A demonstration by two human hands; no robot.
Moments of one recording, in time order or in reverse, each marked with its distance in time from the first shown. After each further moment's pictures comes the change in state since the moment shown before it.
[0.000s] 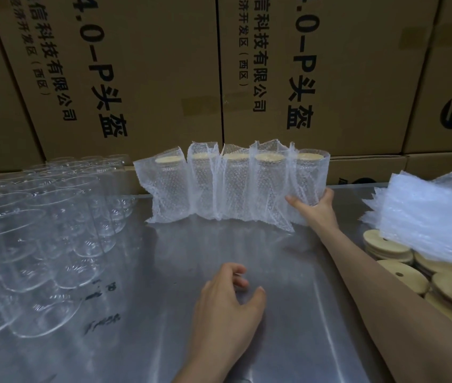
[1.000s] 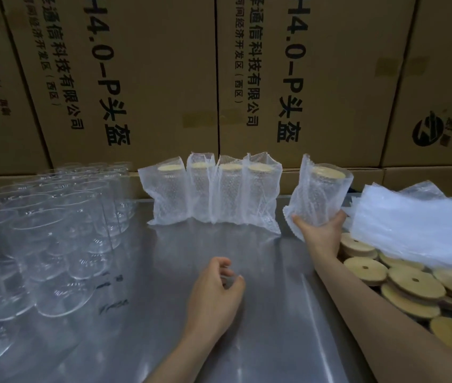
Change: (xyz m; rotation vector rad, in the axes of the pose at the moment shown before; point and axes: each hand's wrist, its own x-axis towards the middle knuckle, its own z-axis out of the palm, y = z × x) left_hand -0.002 0.005 -0.006 -0.076 0.004 -0.048; right_hand -0.072 -0.010 -0.026 0.074 0.351 -0.031
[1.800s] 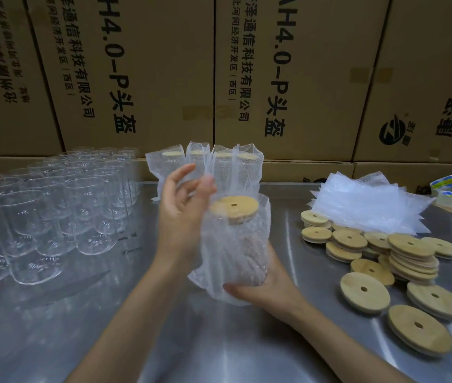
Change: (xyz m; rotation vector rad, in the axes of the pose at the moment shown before) left_hand -0.088 0.114 -0.088 -0.736 0.164 0.232; right_hand -0.216 -0.076 -0.131 0.220 -0.904 -0.160
